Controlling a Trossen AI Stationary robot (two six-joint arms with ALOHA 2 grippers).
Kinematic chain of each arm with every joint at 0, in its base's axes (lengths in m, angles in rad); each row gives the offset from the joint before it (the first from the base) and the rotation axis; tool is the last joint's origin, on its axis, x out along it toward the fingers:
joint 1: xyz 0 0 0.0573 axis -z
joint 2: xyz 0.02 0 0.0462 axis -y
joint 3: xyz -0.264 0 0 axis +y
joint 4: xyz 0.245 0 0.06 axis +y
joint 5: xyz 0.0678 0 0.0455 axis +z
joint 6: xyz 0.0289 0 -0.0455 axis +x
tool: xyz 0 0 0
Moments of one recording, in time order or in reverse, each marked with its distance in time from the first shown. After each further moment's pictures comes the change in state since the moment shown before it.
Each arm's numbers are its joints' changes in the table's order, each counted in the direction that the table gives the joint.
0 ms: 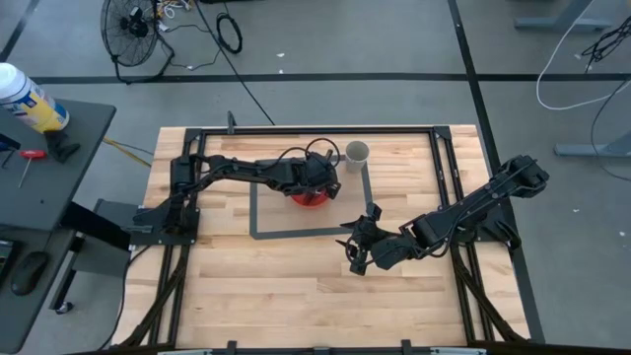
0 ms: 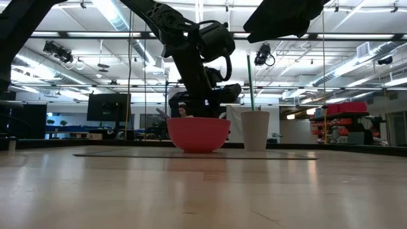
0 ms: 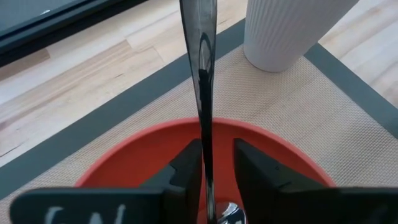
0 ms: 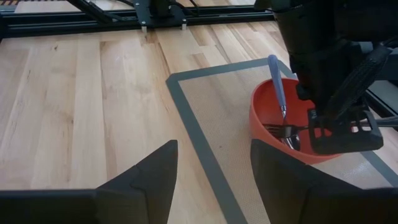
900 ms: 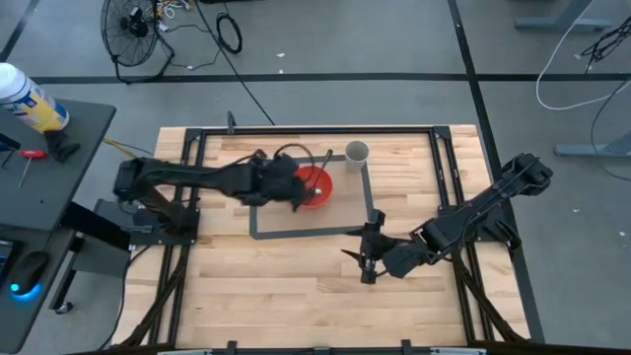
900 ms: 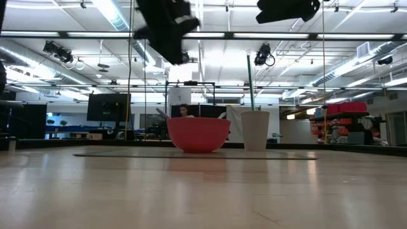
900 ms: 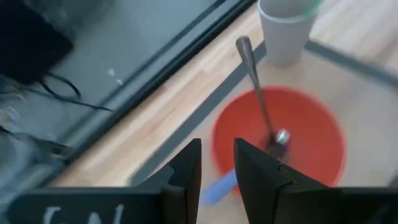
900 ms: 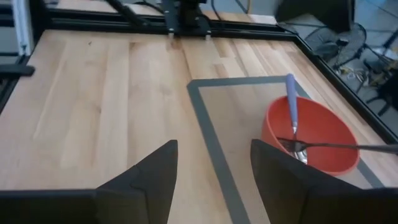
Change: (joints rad) left arm 0.188 0.397 -0.001 0.511 0.240 0.071; right arm -0.070 0.045 0.000 0.008 -0.008 -0.097
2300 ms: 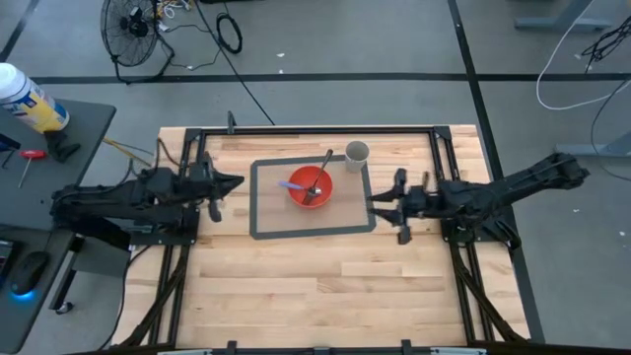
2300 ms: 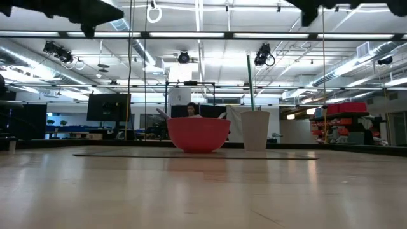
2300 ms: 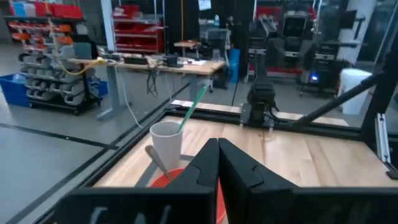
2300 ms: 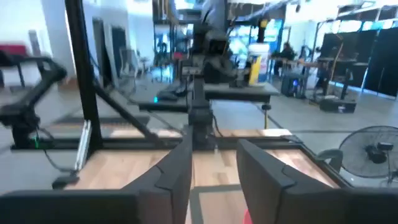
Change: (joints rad) left arm -0.021 1.207 0.948 -0.813 -0.470 0.574; right arm 0.288 0.556 0.490 -0.636 0.419 -0.333
